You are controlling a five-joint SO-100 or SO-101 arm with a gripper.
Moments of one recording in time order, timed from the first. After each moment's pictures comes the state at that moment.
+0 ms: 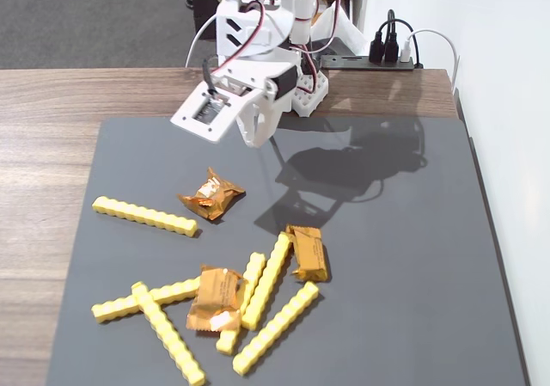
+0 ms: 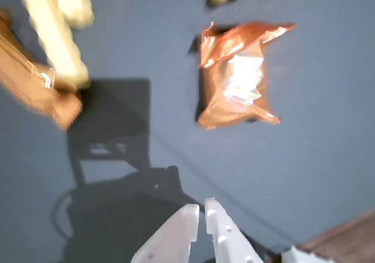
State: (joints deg) arm 10.2 142.6 139.5 77.1 -61.5
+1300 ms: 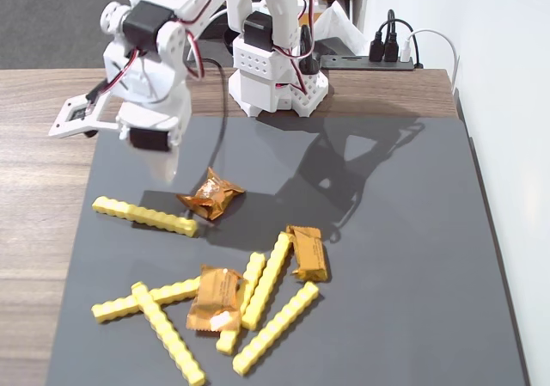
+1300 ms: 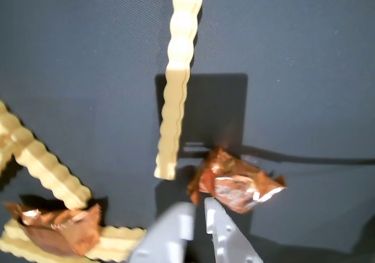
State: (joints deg) arm 29.6 90.8 93.8 79.8 -18.7
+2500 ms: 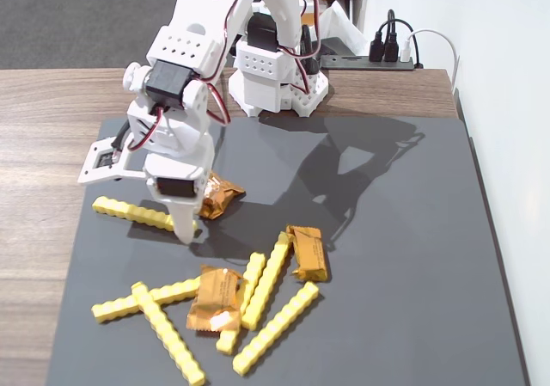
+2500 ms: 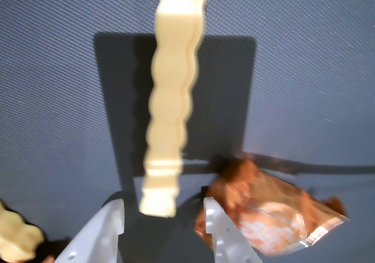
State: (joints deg) arm 24.1 83.4 101.7 69.3 -15.7
